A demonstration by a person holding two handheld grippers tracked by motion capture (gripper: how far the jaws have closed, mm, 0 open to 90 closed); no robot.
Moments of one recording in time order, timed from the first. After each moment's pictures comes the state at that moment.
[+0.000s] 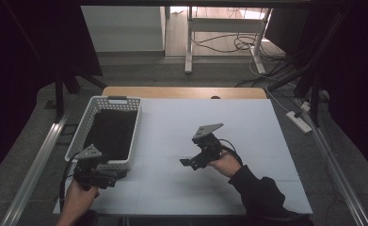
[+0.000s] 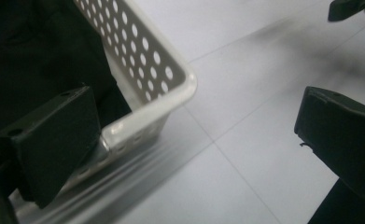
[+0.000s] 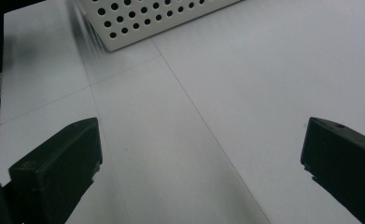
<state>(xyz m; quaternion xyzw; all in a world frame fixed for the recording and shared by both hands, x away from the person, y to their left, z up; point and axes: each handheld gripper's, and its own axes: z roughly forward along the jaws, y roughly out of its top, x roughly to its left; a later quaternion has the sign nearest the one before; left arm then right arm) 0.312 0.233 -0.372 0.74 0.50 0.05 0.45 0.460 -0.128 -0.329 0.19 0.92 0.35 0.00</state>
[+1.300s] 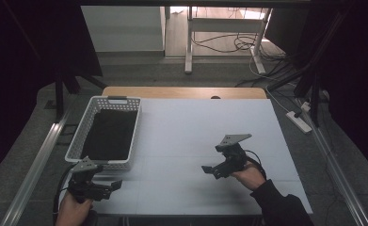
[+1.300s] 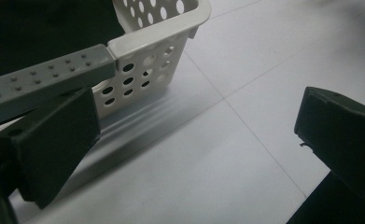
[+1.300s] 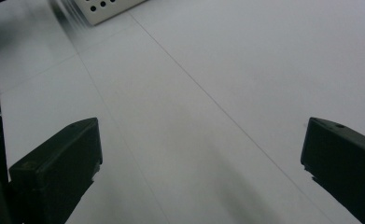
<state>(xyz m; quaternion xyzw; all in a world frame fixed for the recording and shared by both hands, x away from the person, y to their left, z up) 0.289 0.239 -0.392 0.74 0.51 0.05 0.43 0.434 -0.200 -0.316 0.25 0.91 0.34 0.03</state>
